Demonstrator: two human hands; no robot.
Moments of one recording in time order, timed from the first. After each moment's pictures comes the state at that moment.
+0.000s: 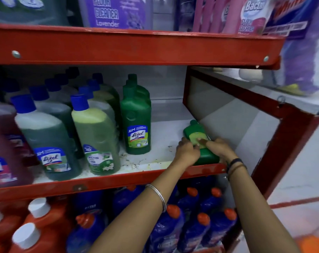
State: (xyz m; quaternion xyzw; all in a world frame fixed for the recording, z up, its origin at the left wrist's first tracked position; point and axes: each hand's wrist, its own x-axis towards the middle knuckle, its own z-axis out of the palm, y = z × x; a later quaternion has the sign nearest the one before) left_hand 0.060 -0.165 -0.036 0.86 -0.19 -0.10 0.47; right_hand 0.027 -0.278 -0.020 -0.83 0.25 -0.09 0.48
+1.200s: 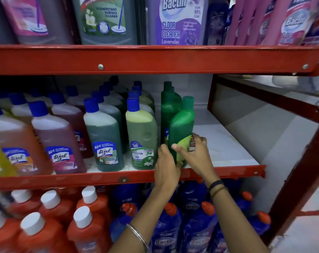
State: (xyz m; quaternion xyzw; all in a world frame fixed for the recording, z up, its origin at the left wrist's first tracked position) left_hand 0.025 -0.002 -0.046 0.88 -0.13 0.14 0.44; right_hand 0.031 -0.110 -0.036 -0.82 0.05 -0.27 0.51
